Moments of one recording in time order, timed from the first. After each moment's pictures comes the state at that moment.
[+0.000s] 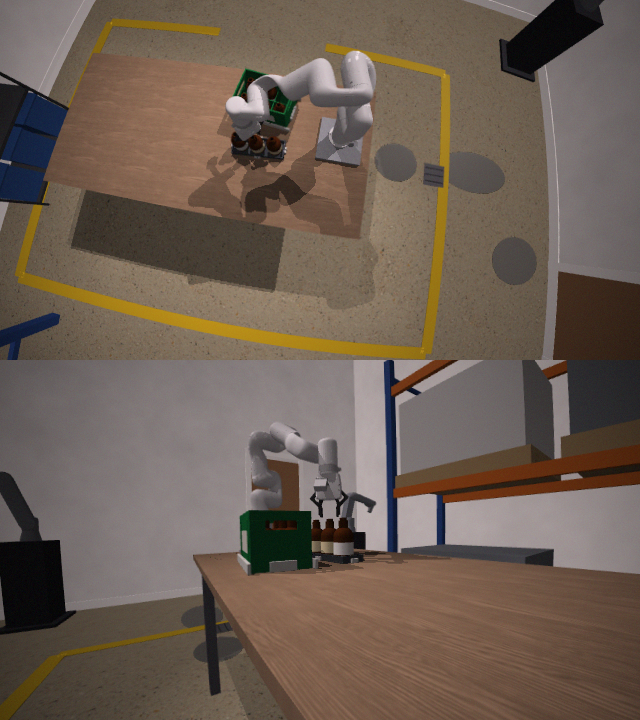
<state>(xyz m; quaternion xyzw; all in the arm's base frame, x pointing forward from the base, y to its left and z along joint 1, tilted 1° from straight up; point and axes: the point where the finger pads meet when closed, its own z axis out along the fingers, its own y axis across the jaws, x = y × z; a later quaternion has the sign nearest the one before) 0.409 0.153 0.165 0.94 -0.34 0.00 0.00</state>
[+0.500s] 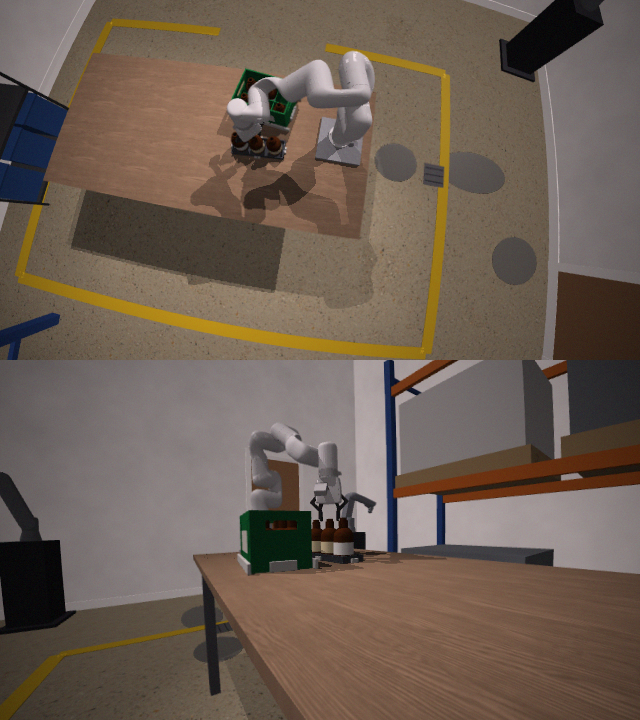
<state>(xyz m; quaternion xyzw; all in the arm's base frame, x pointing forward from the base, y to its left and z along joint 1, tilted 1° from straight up) 0.409 0.153 0.150 0.94 -0.34 0.00 0.00</state>
